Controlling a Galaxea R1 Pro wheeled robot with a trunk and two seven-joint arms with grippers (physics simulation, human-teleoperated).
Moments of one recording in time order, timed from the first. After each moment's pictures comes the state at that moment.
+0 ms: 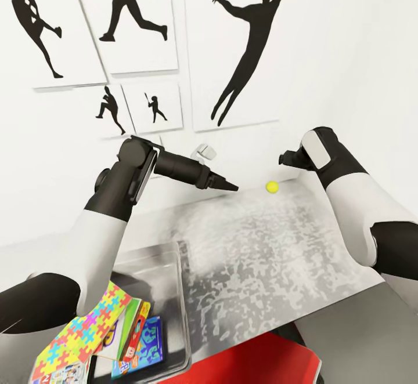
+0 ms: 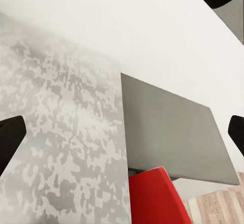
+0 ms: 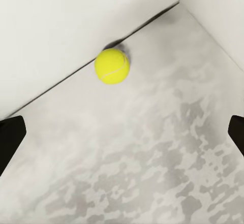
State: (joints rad) left arm -1.24 -0.09 -0.23 -1.11 -0.21 1.04 -1.44; right arm -1.48 -0.10 0.10 -0.56 -0.57 0.93 -0.52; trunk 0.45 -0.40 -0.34
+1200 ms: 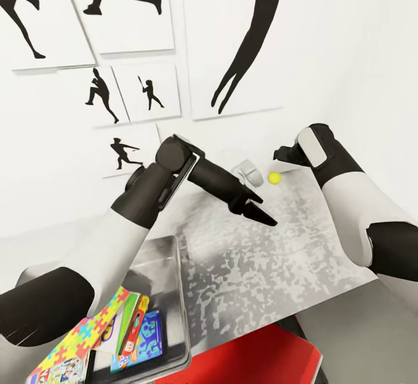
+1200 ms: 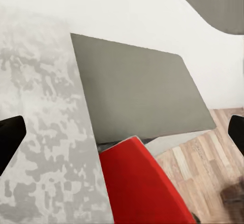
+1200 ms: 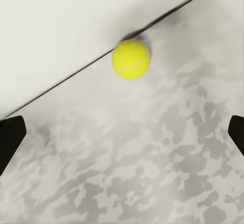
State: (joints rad) left arm -1.26 -0.17 -0.49 -1.17 -0.20 1.04 -1.50; right arm -1.48 -0.07 0.11 -0.60 -0.57 0.92 -0.49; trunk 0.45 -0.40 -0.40
